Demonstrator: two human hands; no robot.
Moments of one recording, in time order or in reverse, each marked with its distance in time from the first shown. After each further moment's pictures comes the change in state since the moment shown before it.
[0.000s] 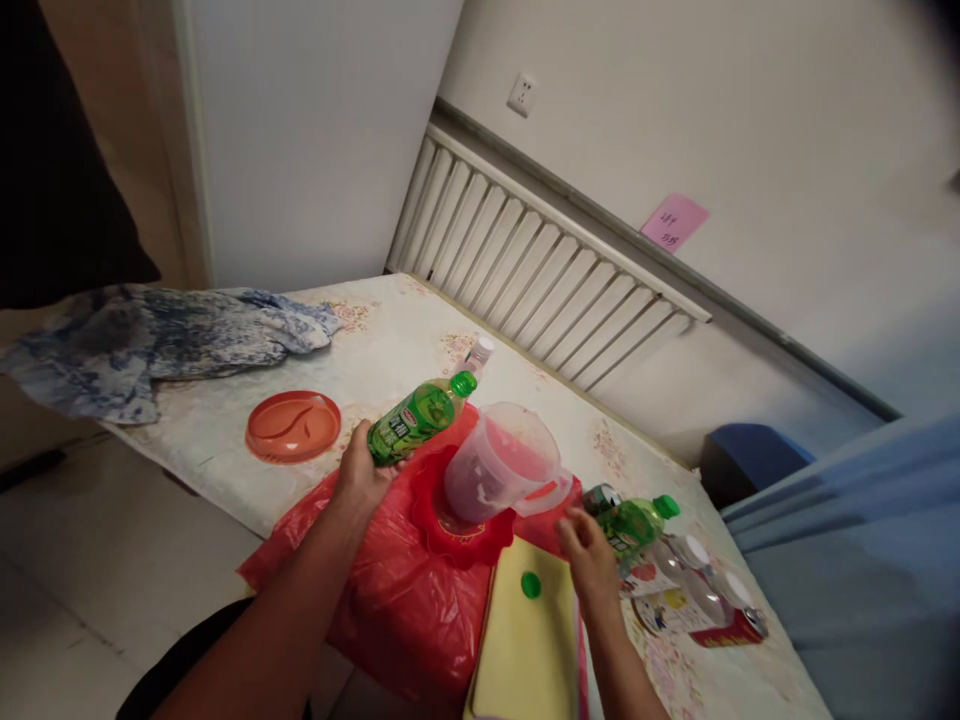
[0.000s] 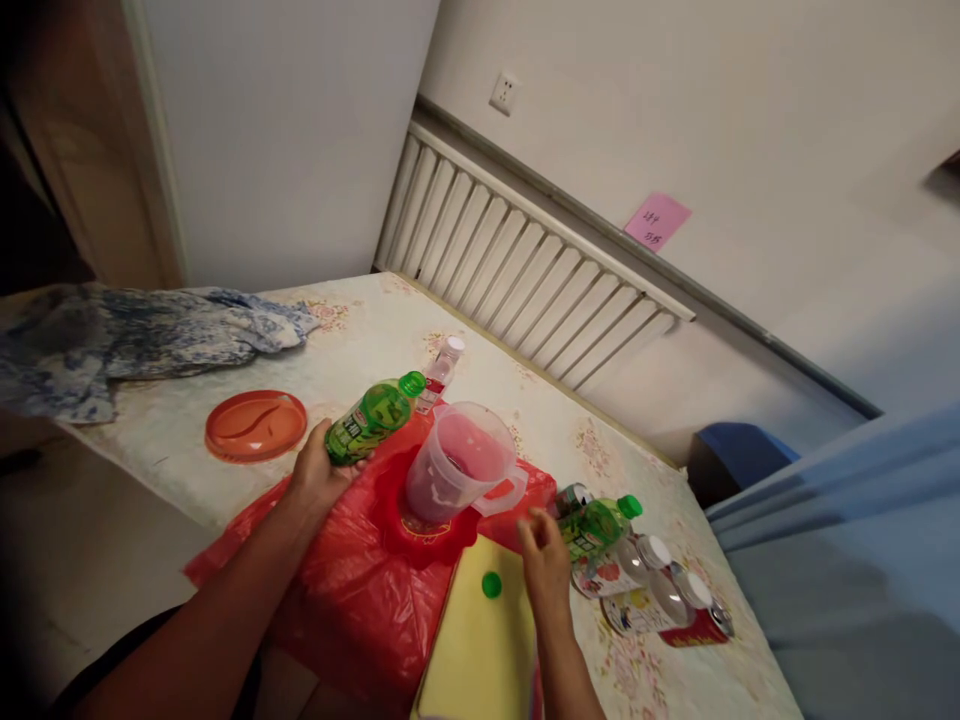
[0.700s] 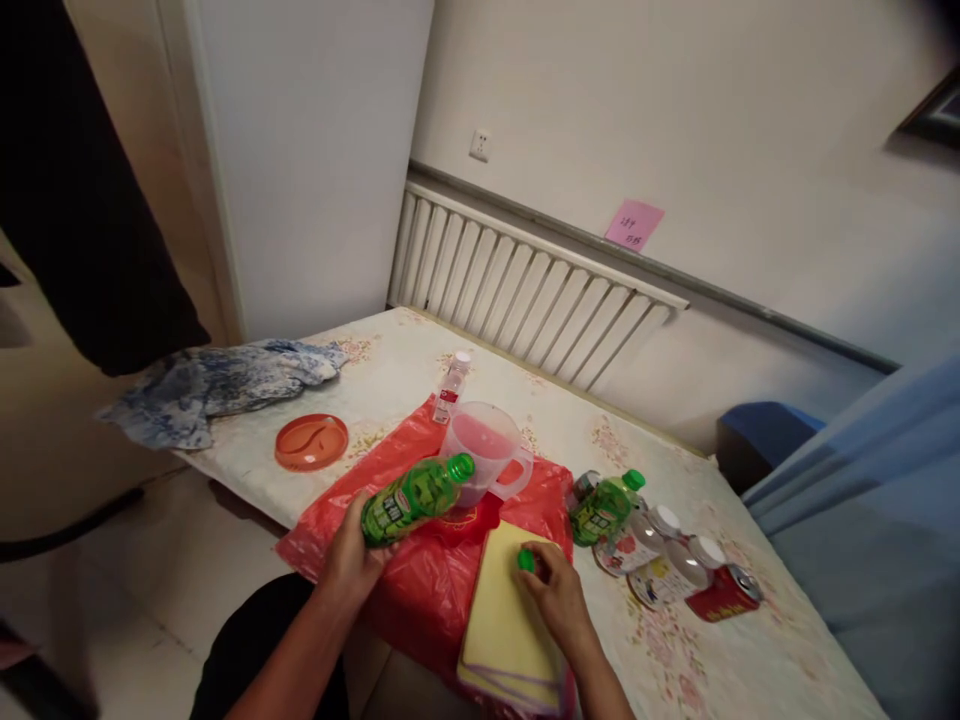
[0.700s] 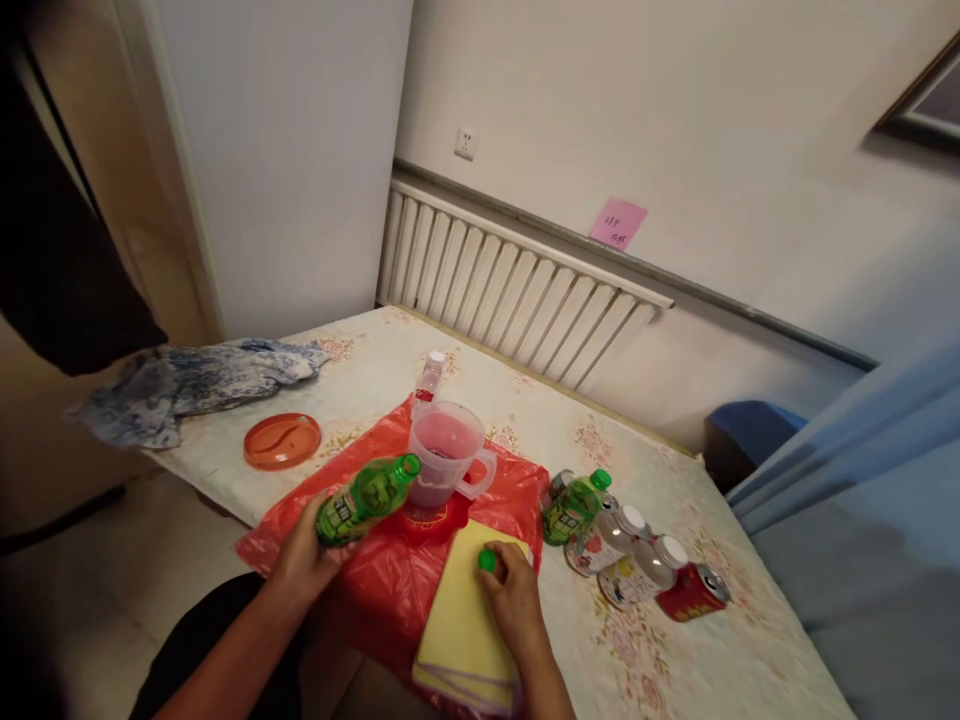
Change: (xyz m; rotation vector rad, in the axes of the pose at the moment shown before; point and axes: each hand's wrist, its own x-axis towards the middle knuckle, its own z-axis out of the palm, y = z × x) left_hand -0.119 -0.036 -0.037 0.147 0.069 0.035; right_hand -0.056 0.016 -0.025 -0.116 -0.242 -0.170
